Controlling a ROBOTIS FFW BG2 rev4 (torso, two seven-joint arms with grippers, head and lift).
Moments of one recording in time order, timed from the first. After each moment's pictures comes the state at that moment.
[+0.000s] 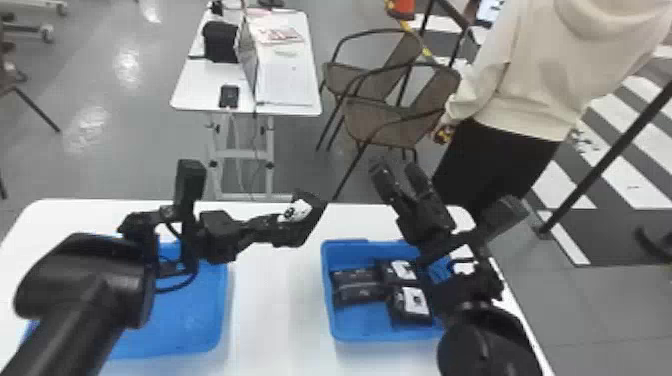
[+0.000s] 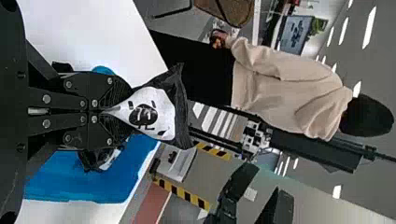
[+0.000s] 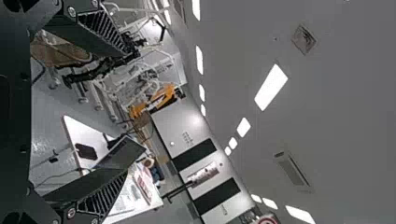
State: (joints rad) left arm -0.41 0.02 -0.19 -1.01 0.04 0.18 -1.02; right arm 0.05 -0.02 -0.10 -1.60 -0.58 -0.04 0.46
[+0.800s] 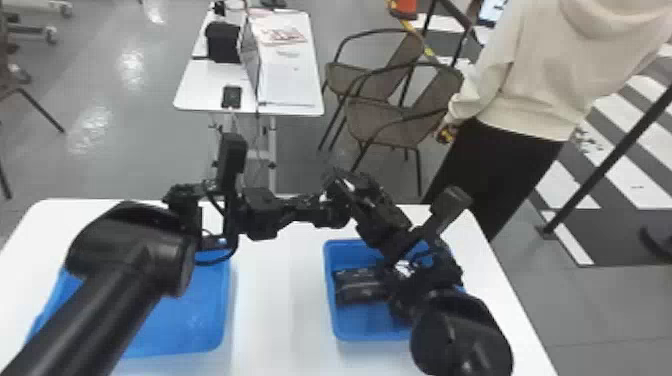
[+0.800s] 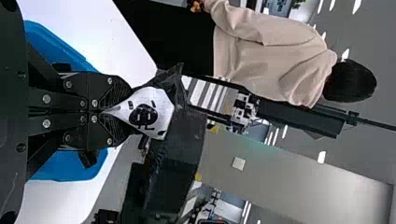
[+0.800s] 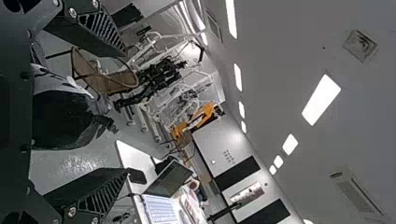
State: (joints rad) left arm -0.53 0.00 -0.36 -0.94 0.20 0.17 -1.00; right arm -0.04 -0.02 0.01 -1.47 -0.54 0.05 0.47
